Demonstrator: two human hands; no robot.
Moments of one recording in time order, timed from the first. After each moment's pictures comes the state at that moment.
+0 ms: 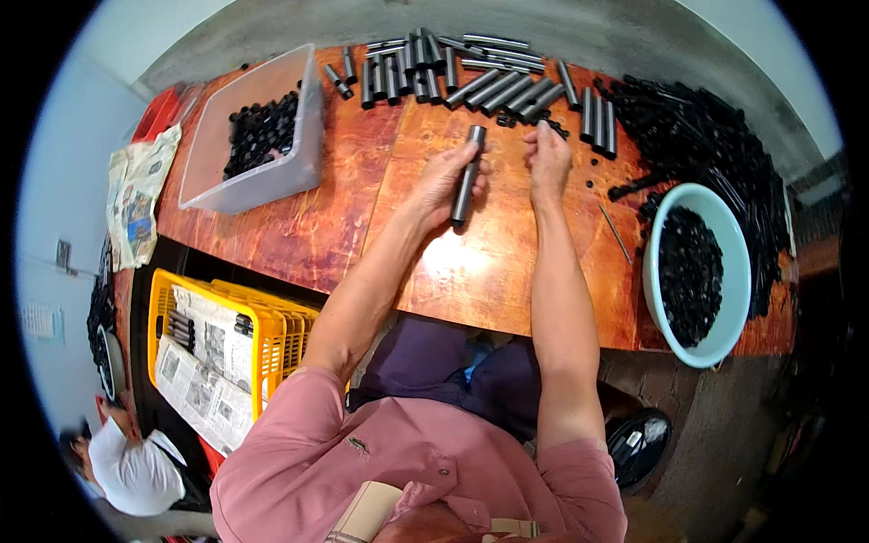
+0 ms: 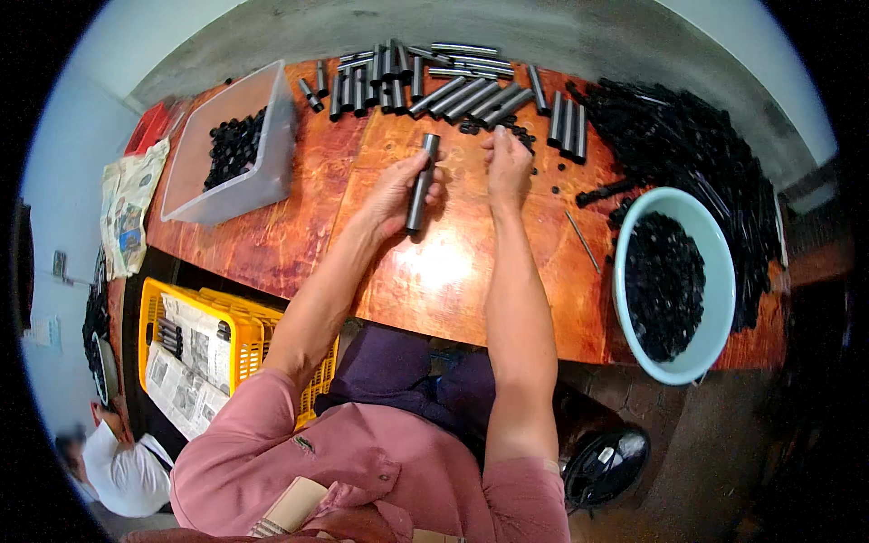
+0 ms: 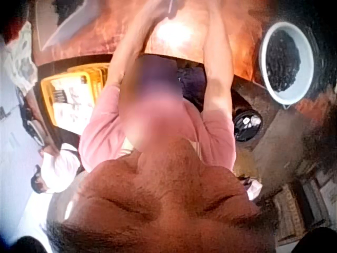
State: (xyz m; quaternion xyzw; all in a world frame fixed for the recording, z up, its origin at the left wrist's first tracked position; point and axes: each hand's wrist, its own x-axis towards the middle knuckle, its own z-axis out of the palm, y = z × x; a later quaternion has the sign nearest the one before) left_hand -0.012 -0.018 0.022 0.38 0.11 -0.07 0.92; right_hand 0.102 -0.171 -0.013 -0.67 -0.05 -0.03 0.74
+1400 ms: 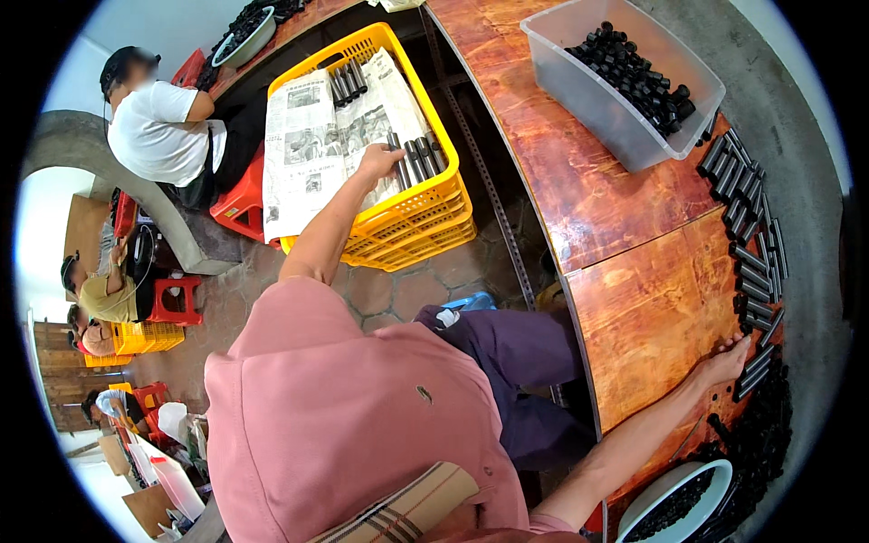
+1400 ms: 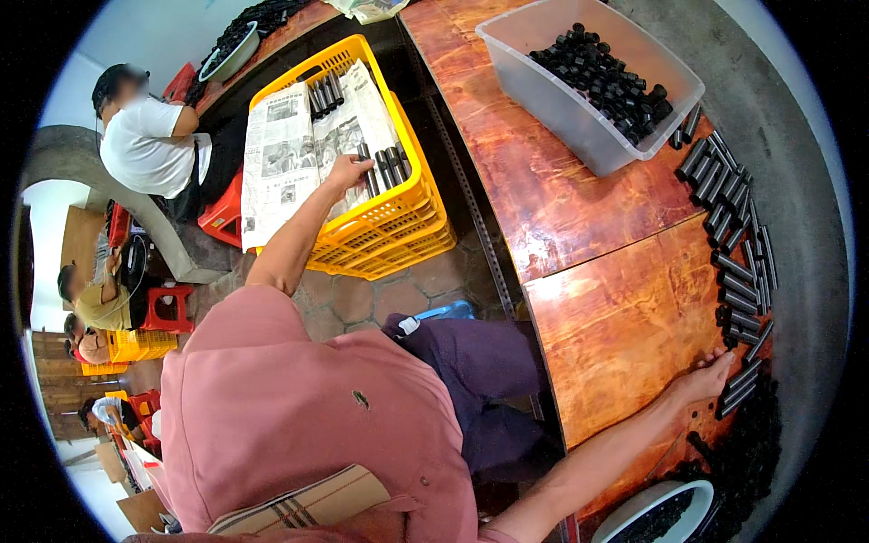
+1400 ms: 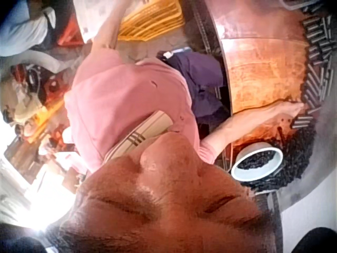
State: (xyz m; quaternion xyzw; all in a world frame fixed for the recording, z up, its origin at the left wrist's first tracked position) left_hand -0.504 0.261 -0.101 0.50 0.69 0.23 0.47; right_hand 0.129 -0.177 -0.032 -0.69 -0.06 -0.07 0.72
